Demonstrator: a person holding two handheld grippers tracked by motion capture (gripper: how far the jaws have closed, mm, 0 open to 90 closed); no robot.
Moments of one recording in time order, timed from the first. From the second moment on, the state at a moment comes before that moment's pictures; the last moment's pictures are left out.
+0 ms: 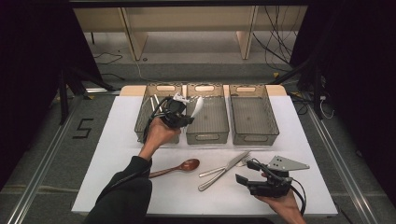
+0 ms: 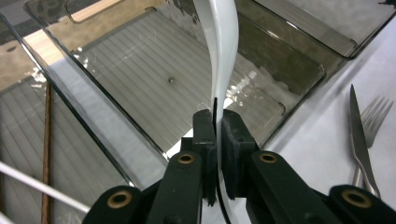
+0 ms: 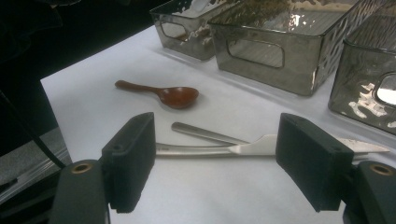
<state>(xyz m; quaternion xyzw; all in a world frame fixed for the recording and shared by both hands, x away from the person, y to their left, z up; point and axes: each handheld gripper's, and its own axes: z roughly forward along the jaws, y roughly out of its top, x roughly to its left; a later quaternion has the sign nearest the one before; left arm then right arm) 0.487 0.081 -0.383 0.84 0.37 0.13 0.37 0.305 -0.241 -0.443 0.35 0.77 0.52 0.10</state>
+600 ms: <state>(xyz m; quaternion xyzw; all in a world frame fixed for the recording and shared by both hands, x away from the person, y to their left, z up) 0.508 0.067 -0.396 0.84 0.39 0.13 0.36 0.305 -0.240 -0.444 0.35 0.77 0.52 0.10</state>
